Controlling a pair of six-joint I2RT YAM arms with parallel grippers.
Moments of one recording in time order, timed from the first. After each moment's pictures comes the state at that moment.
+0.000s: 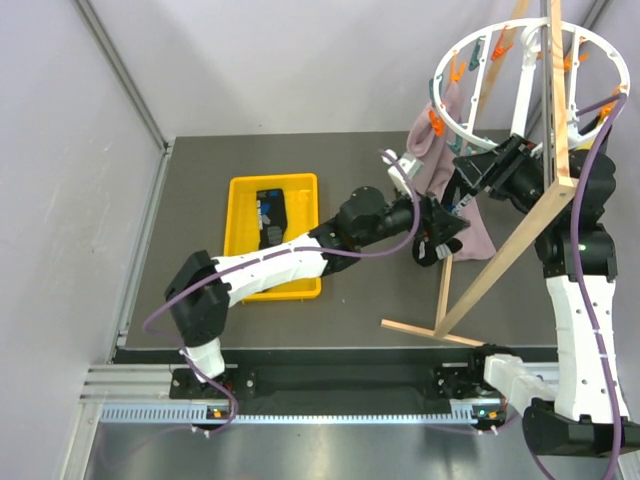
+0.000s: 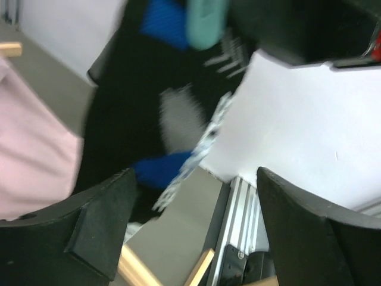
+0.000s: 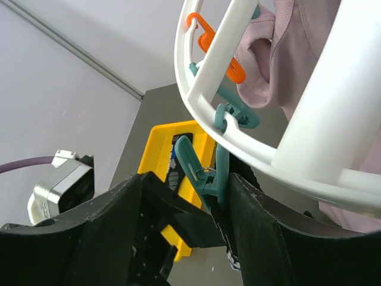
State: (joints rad) left arm -1.01 1.76 1.38 0.46 0.18 -0.59; right arm -0.04 0.96 1.32 -0.49 -0.48 0.58
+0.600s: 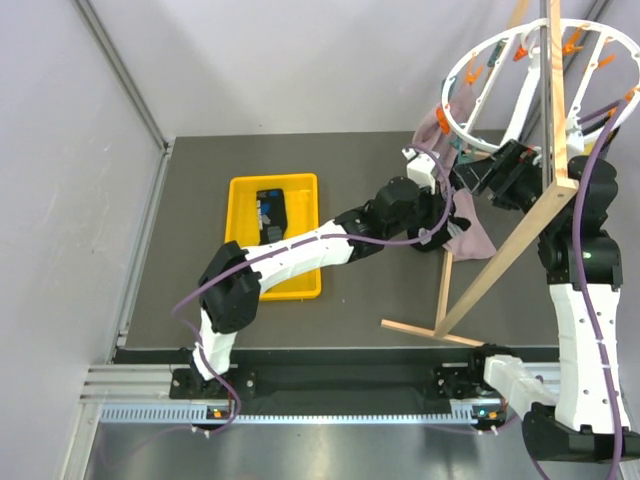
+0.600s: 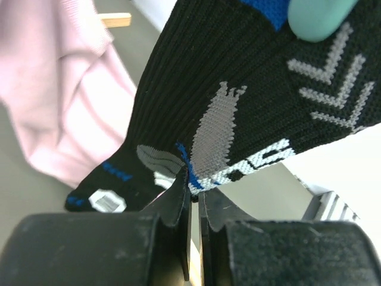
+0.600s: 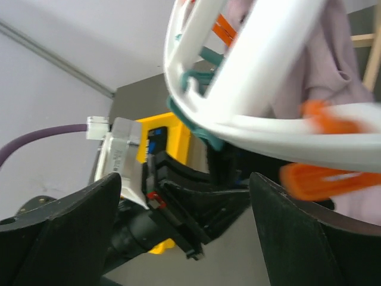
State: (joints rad) left arm -1.03 1.99 1.71 0.12 -0.10 -0.46; right arm -0.04 0.93 1.32 -0.58 -0.41 0.54
